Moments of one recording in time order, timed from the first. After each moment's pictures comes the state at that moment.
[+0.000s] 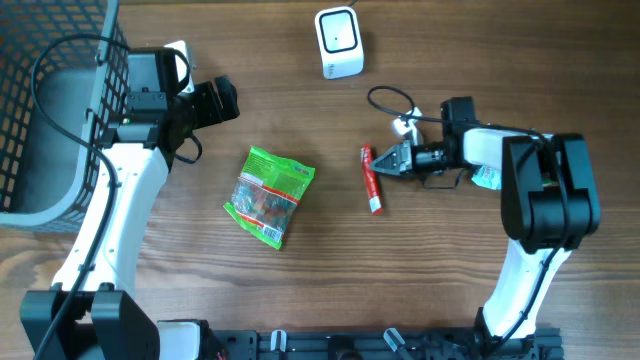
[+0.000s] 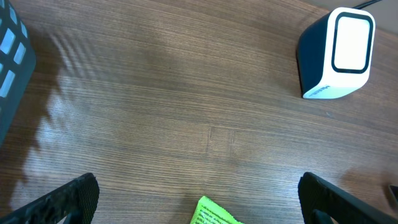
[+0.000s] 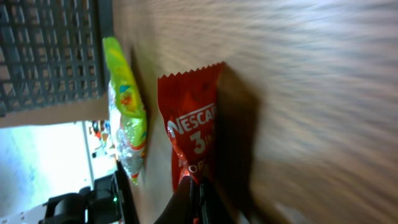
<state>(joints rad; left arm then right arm) -0.02 1.52 1.21 -0.55 0.10 -0.27 0.05 2.13 1.08 -0.35 -1.08 0.05</state>
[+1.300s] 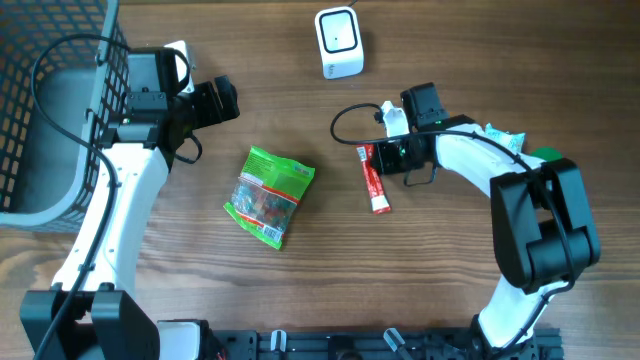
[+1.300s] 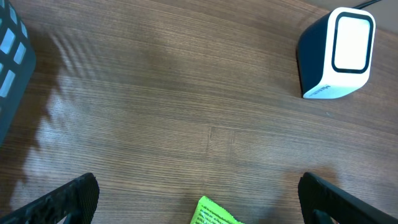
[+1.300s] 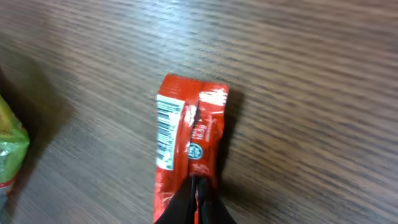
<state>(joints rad) -0.02 1.52 1.21 -0.55 0.10 -0.27 0.27 1.94 1.12 -0.45 -0.40 0.08</state>
